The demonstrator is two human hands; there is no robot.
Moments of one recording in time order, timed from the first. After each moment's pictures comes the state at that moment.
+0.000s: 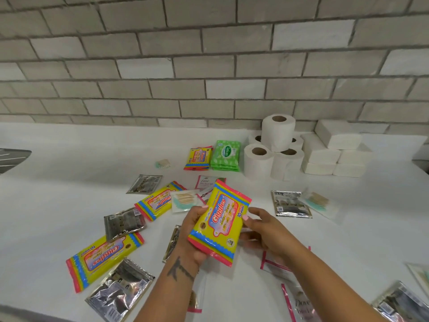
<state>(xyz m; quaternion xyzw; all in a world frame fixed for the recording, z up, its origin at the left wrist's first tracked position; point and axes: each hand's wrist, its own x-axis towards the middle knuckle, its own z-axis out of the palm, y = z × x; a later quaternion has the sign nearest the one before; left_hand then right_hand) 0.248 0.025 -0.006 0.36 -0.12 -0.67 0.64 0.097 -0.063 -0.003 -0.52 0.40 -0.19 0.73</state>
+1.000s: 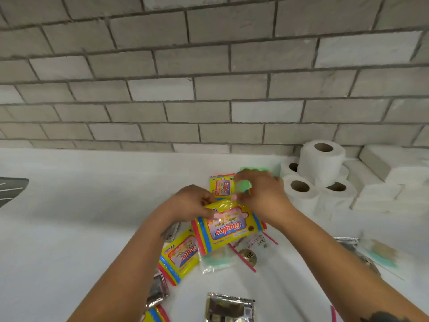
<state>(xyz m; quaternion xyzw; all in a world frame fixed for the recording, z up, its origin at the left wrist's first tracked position) 0.434 -0.069 0.092 0.75 -0.60 -0.24 0.14 0.262 -0.150 0.096 -0.88 0.39 -0.21 0.17</state>
